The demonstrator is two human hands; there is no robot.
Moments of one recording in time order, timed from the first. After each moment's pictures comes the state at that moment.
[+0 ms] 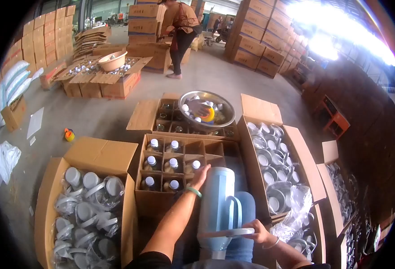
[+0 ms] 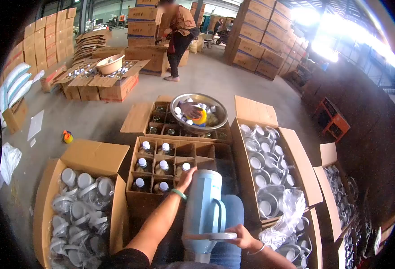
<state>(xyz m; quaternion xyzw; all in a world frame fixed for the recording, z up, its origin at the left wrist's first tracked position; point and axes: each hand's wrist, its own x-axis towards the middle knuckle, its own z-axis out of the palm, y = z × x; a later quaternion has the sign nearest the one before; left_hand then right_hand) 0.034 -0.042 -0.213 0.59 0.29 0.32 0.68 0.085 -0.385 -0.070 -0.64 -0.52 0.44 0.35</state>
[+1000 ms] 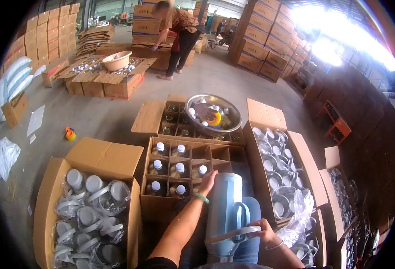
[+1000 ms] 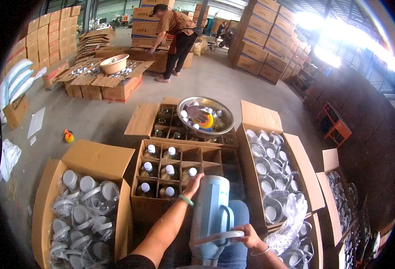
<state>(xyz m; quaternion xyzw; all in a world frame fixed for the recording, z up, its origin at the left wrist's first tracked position) 0.039 -0.039 -0.232 0.58 0.28 0.34 0.69 0.084 -0.365 -0.077 -0.70 -0.39 0.45 0.39</state>
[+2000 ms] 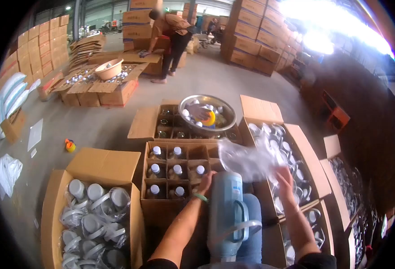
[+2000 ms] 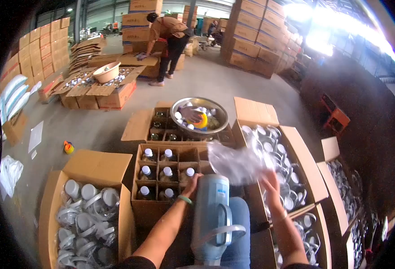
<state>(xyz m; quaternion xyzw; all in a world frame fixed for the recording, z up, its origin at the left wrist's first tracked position) 0.044 -0.033 -0.244 0.63 0.21 0.32 0.67 0.178 -0.297 -0.022 -0.63 -0.40 0.18 0.65</state>
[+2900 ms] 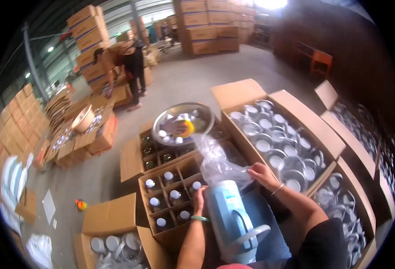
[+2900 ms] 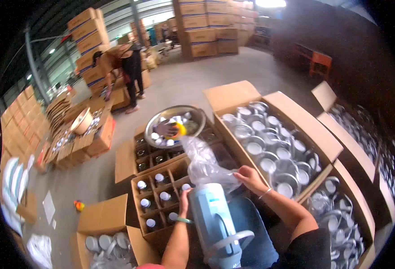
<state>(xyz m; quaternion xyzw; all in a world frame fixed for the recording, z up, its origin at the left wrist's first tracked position) 0.044 -0.012 -0.265 0.57 0.26 0.27 0.74 0.246 -0.248 -0.134 -0.74 -0.33 0.21 0.55</state>
